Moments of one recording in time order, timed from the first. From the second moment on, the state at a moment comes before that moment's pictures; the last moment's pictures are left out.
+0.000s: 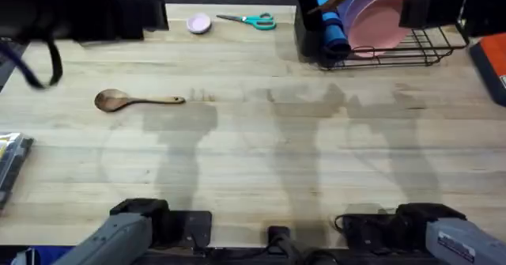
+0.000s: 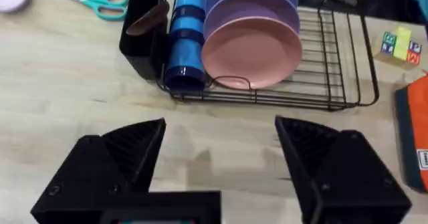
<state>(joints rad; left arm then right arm) -0.01 1.07 1.41 -1.12 -0.12 -0.07 0.00 1.07 1.30 -0.86 -0.02 -0.13</state>
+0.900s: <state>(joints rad) 0.04 1.37 1.49 -1.22 -0.12 -0.42 0.00 1.12 1.33 -0.87 -0.03 -0.13</state>
